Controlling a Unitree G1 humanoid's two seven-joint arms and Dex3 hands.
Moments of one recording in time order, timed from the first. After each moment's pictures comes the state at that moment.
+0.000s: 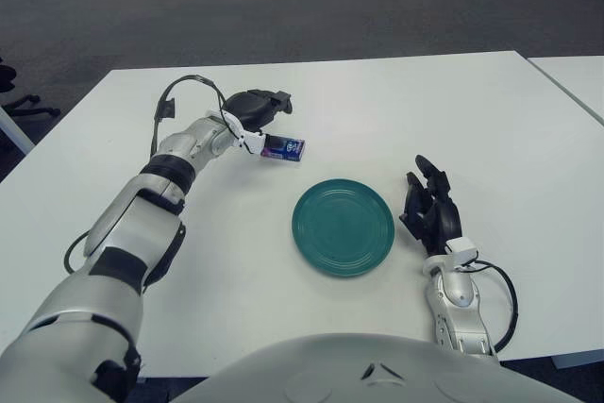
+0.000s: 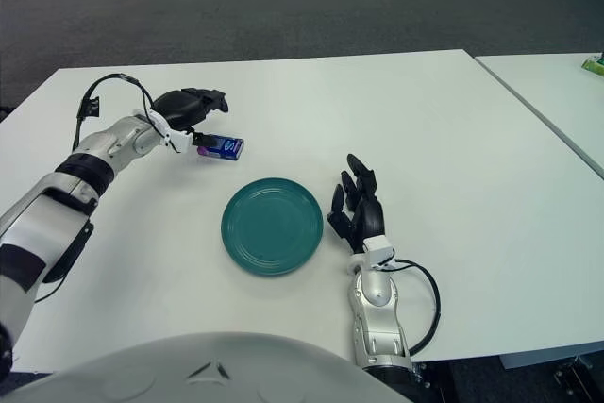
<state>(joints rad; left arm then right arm) -0.88 0.39 -0.52 1.17 0.88 -0.56 0.08 0.30 0.06 0.01 0.04 -0.04 -0.25 -0.10</state>
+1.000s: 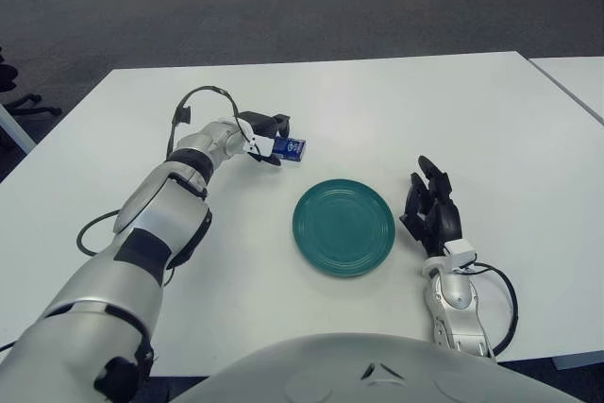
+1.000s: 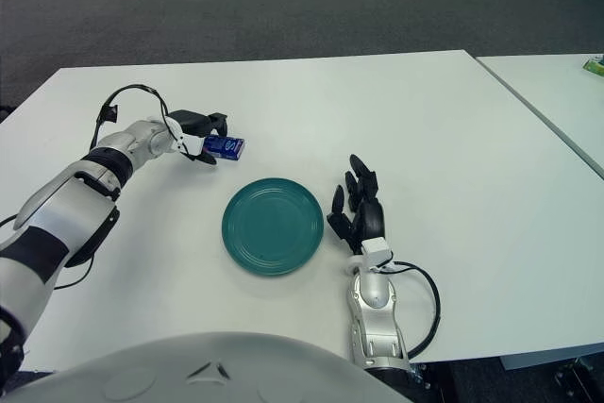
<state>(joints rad) -0.95 0.30 -0.59 1.34 0.83 -0.47 -0.08 0.31 0.06 0.01 0.04 -0.07 -0.27 -0.13</state>
